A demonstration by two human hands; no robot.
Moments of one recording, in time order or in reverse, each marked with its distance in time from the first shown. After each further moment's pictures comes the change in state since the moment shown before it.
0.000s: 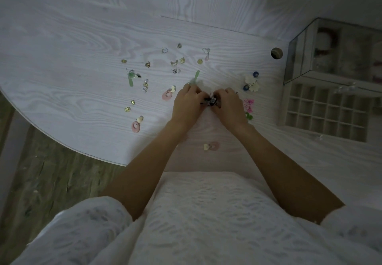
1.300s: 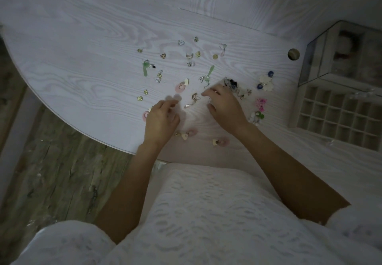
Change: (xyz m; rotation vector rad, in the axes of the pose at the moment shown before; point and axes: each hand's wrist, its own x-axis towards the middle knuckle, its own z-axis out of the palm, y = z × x) left_hand -0.090 -0.054 -0.036 -0.254 0.097 -0.350; right_hand -0.010 -0.026 0.013 -0.020 -0.040 -0.350
